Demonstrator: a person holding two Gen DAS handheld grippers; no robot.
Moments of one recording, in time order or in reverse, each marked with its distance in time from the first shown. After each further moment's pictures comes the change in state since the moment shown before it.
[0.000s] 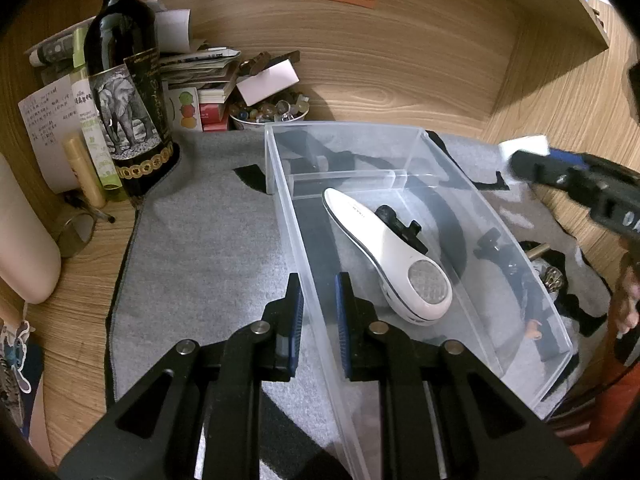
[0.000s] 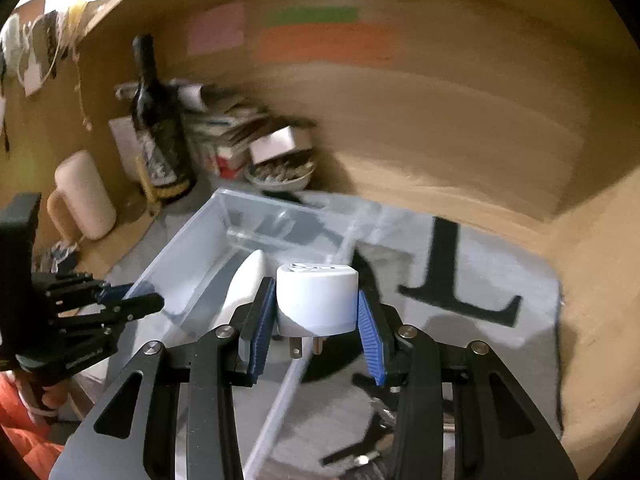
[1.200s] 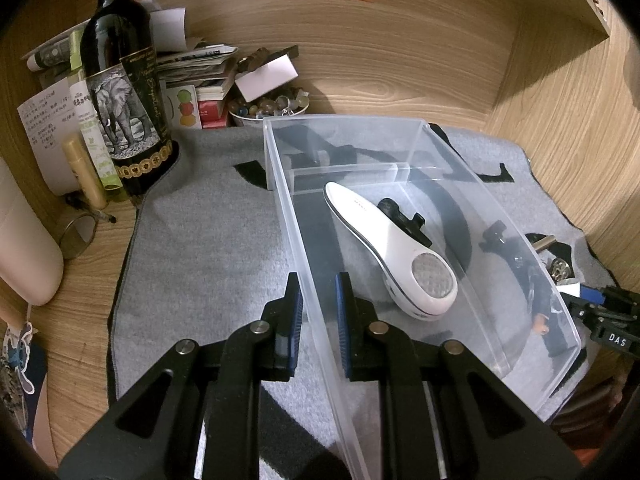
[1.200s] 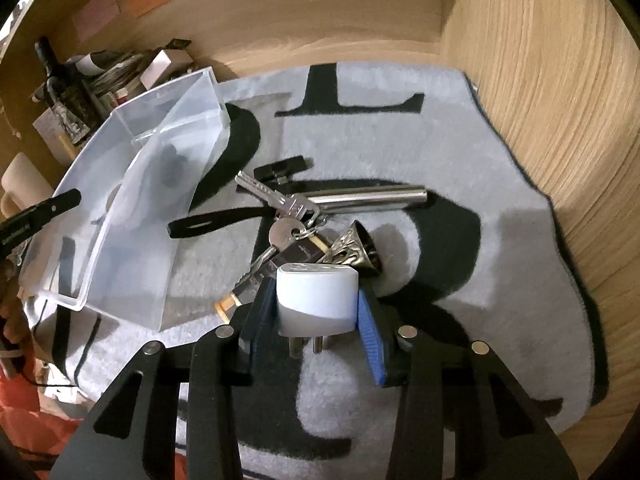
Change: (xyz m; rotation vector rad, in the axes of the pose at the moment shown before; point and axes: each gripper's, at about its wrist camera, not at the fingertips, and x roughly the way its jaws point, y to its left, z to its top) left arm 0.003 0.002 -0.001 0.010 0.012 0.007; right arm -0.037 -0.062 -0.127 0.363 0.200 -0.147
